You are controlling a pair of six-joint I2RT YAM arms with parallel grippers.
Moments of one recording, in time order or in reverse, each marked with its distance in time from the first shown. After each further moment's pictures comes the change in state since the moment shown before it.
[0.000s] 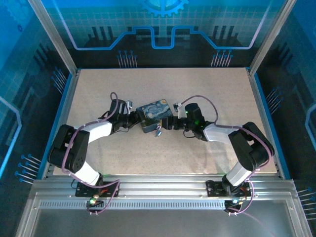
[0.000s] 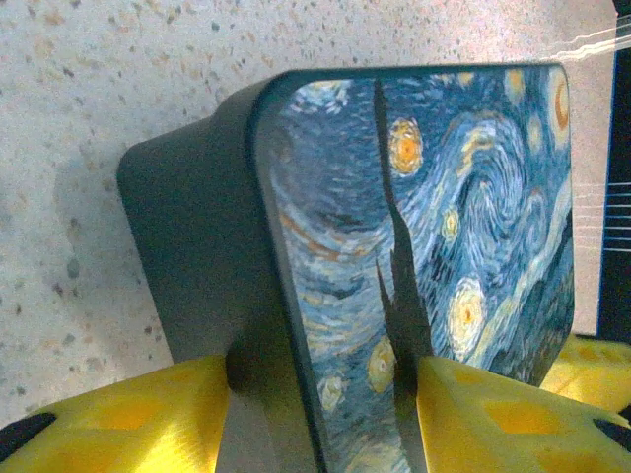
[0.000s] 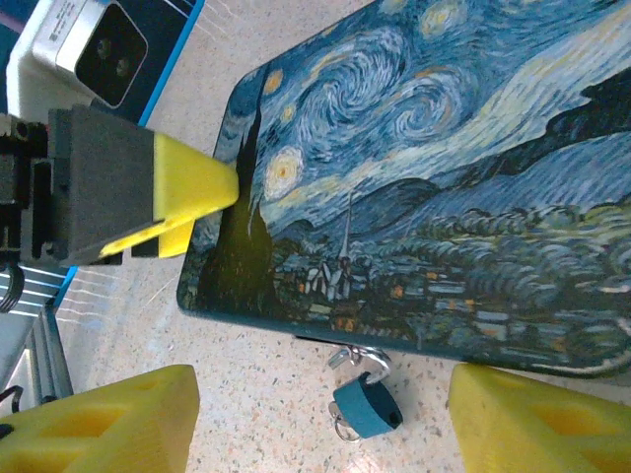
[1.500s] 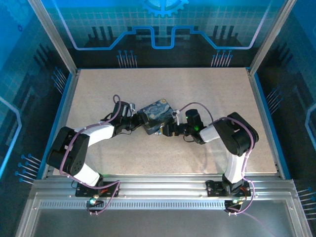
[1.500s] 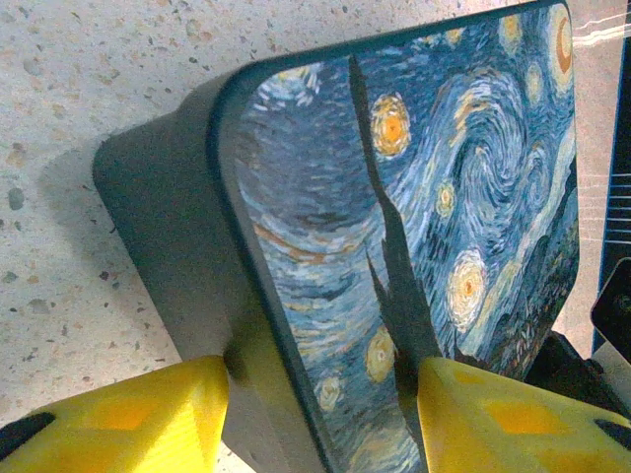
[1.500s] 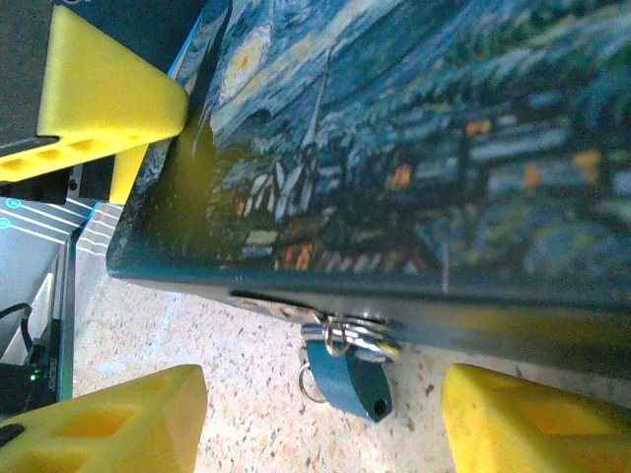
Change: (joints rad) left arm -0.061 -0.023 -0.013 -0.012 -0.043 -0.063; right arm -0.032 0.243 -0.069 0.326 -0.200 -0.071
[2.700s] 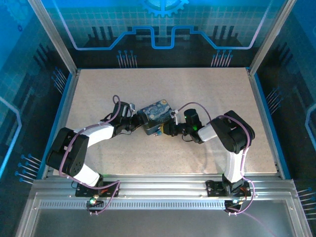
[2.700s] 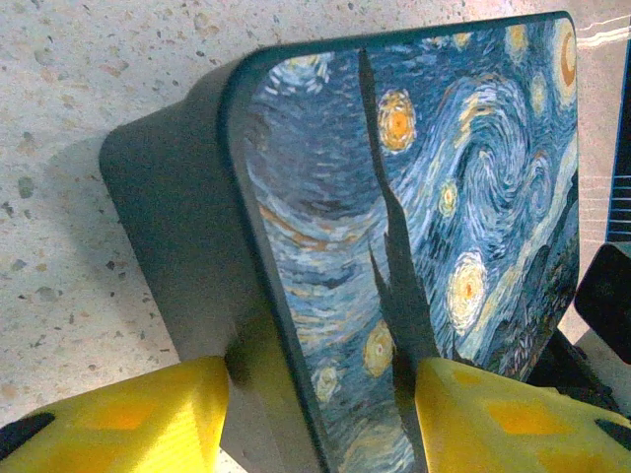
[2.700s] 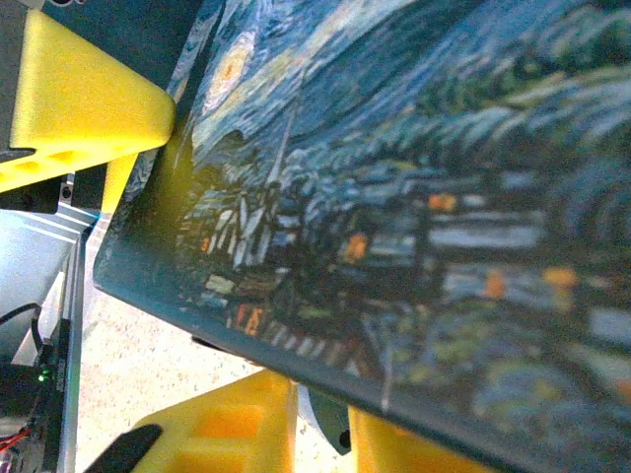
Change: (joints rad) left arm -0.002 -0.012 -0.004 -0.013 -0.008 -0.005; right arm 0.006 0.045 0.027 0.023 -0.023 0.018
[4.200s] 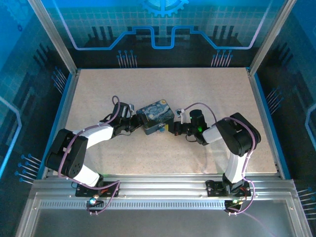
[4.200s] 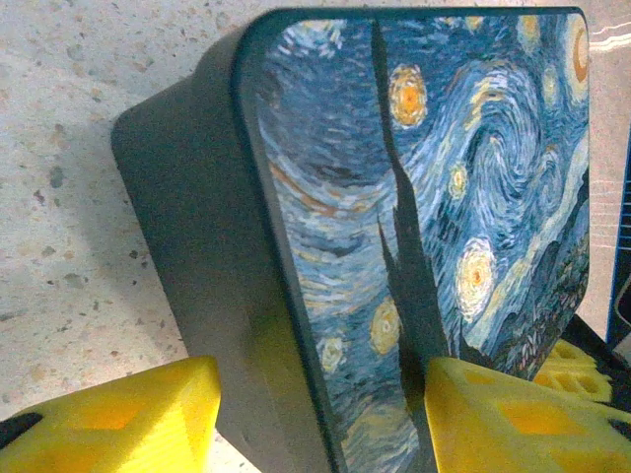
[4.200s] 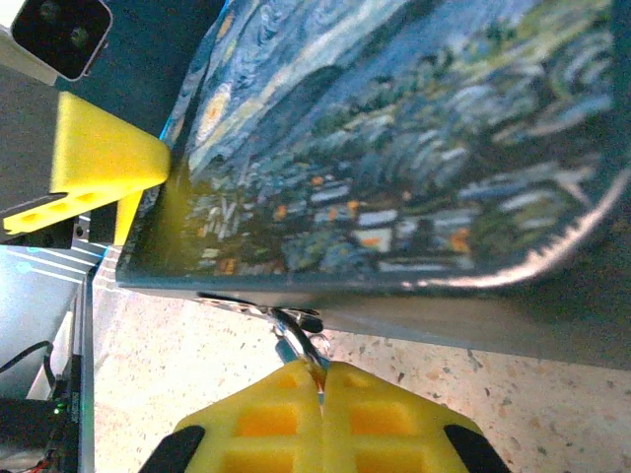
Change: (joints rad) left arm -0.002 -0.021 -0.012 -0.017 -0.023 0.000; right arm -0.049 -0.080 -0.078 0.040 0.028 0.073
